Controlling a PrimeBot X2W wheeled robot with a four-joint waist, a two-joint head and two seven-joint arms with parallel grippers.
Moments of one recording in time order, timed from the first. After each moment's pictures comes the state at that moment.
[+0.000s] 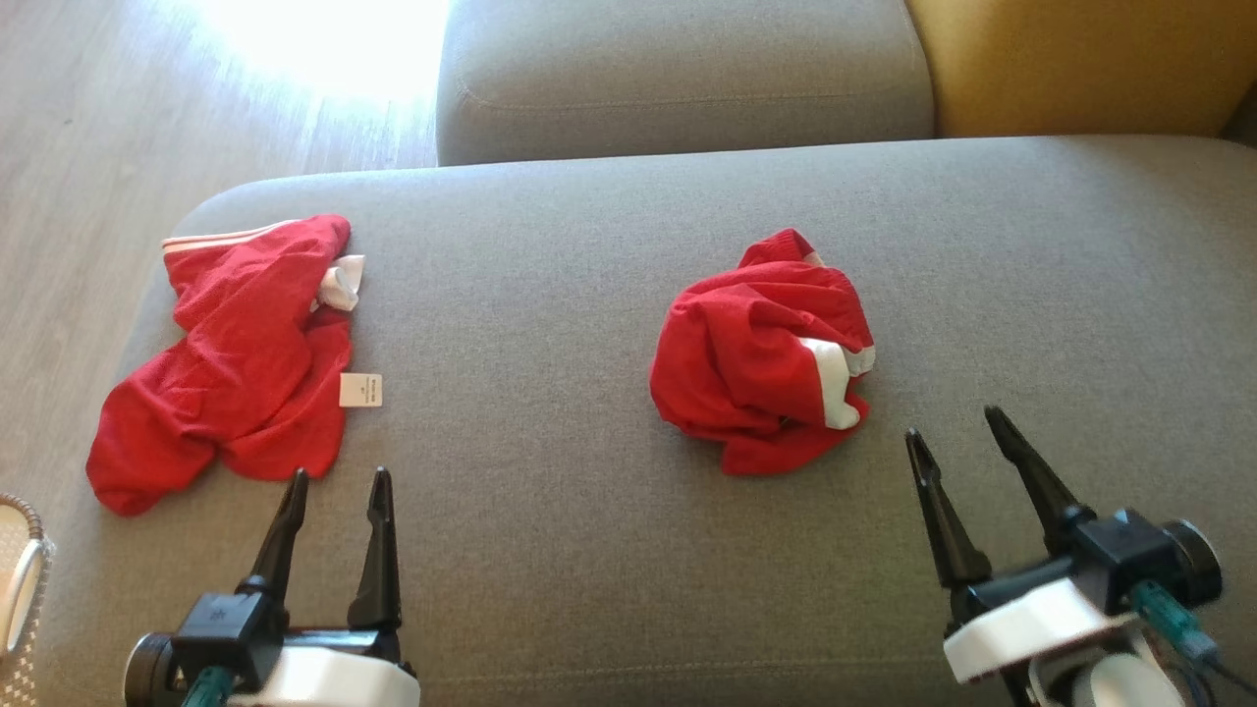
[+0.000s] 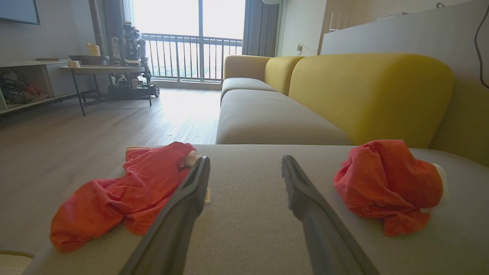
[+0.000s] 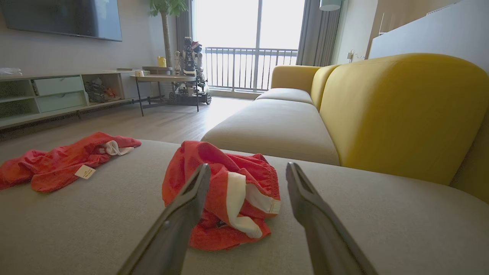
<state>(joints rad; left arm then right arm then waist) 0.17 0.05 -0.12 -0.02 -0.12 -0.01 -0.26 0.05 -0.05 0.01 0.07 0.02 0.13 -0.26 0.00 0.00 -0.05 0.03</state>
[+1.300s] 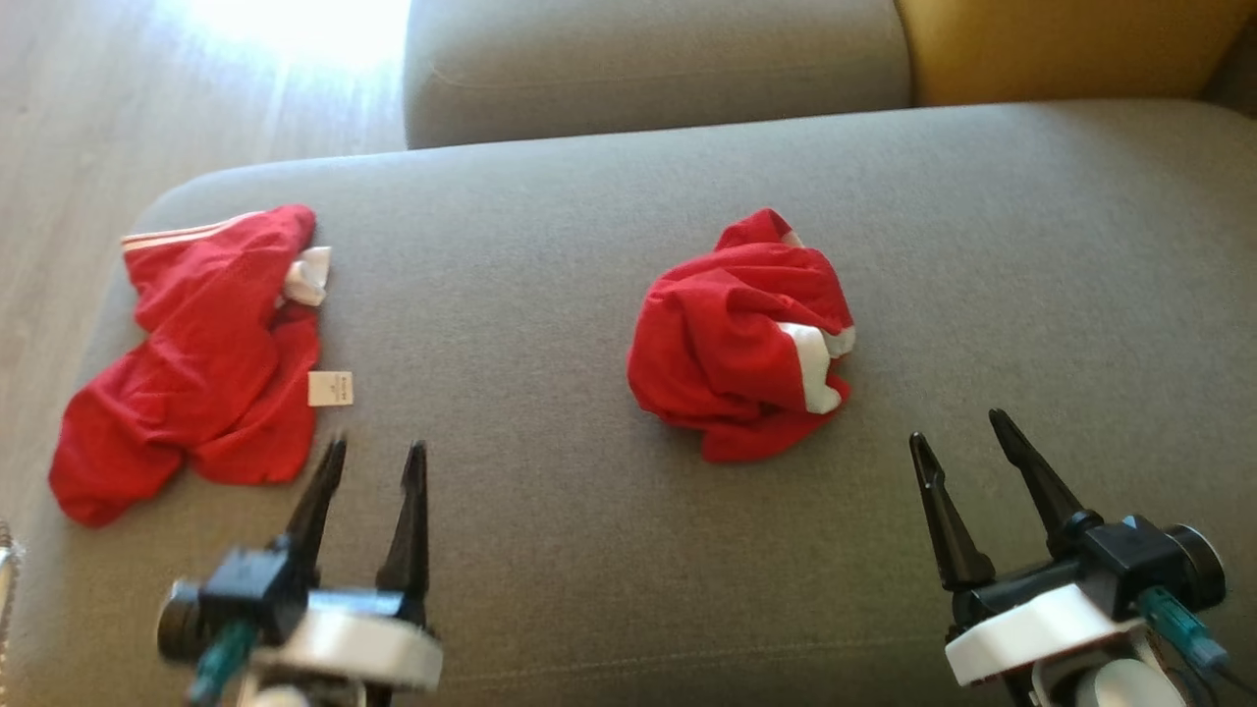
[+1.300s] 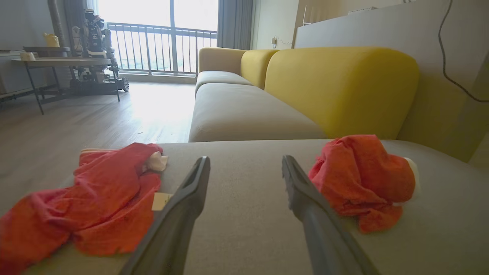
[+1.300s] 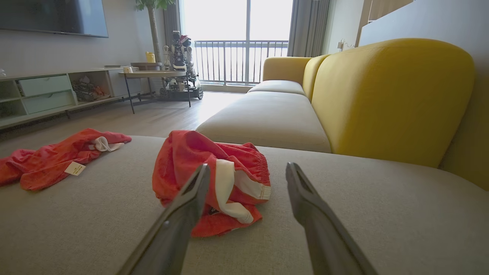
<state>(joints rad) 0.13 0.05 -0.15 0.03 -0.13 -0.05 -0.26 0.07 -0.05 -0.01 0.05 0.03 0.13 -0.26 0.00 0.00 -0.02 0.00</state>
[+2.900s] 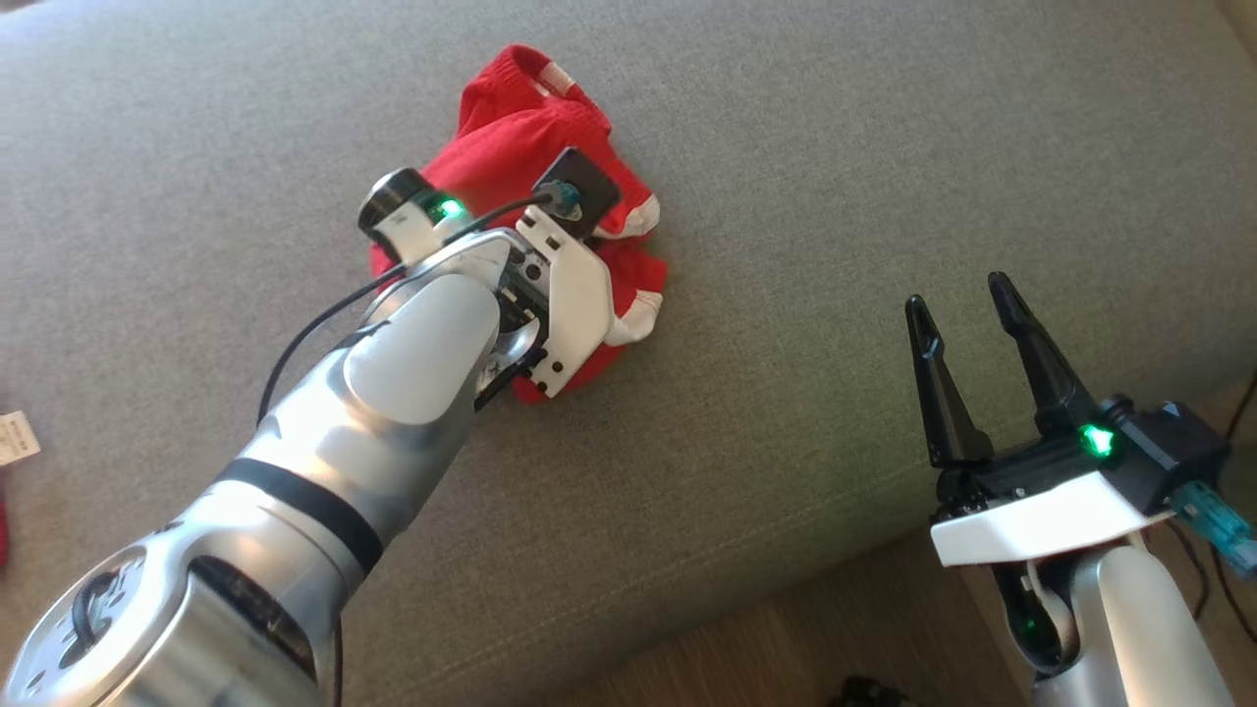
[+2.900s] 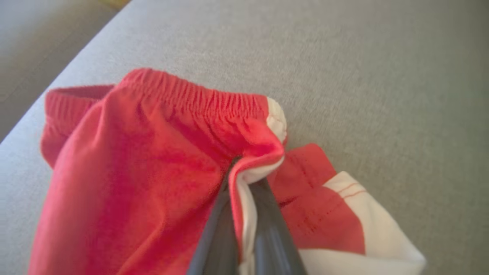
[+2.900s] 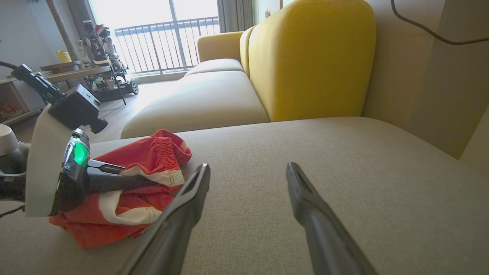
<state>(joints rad) -1.00 0.04 -1.02 0.97 -0.42 -0.13 0.10 -0.12 -0.05 0.03 0.03 0.18 0.13 -0.26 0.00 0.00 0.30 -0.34</state>
